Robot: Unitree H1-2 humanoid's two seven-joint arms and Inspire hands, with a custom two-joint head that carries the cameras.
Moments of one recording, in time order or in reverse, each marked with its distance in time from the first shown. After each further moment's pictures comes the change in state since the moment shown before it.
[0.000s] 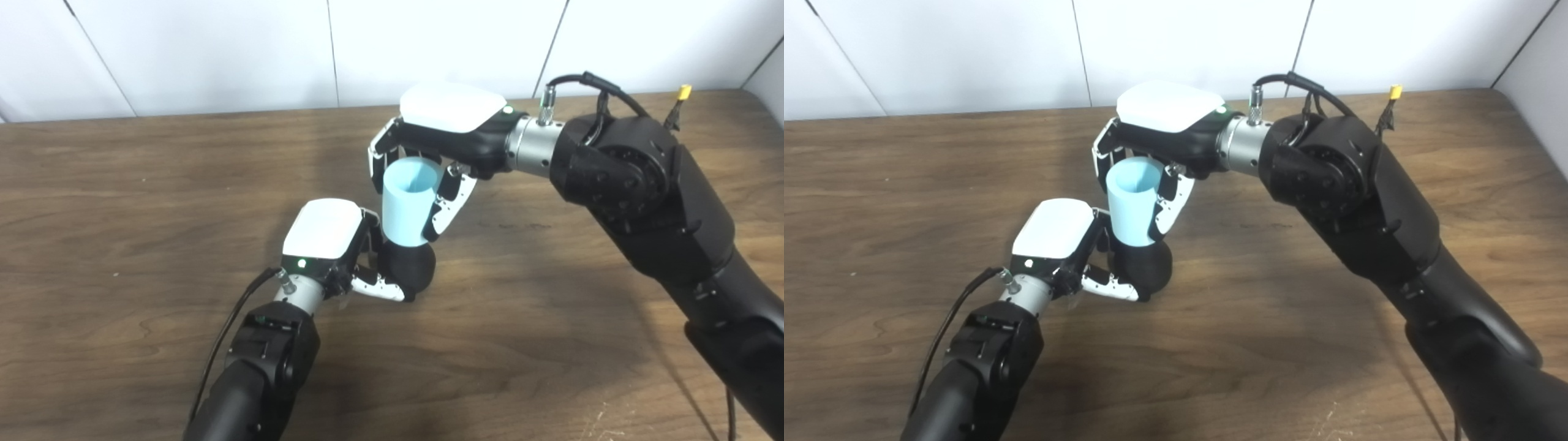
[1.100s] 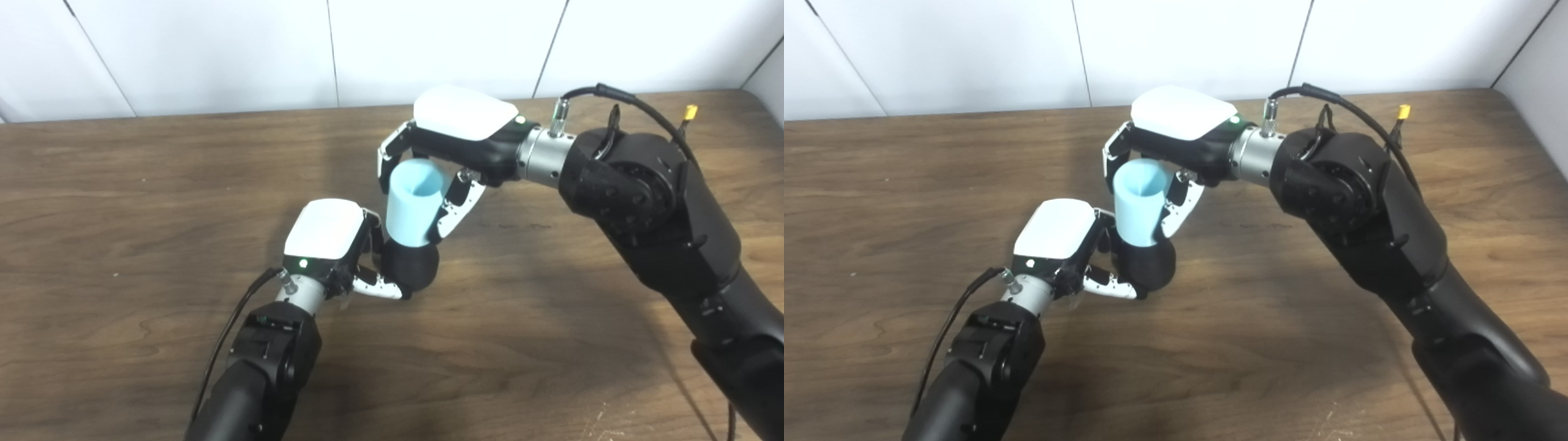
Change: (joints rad) left arm 0.000 -0.005 -0.001 -0.001 0.002 -0.001 -0.004; right arm 0.054 -0.005 -0.029 -0.002 0.024 -0.050 -0.050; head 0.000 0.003
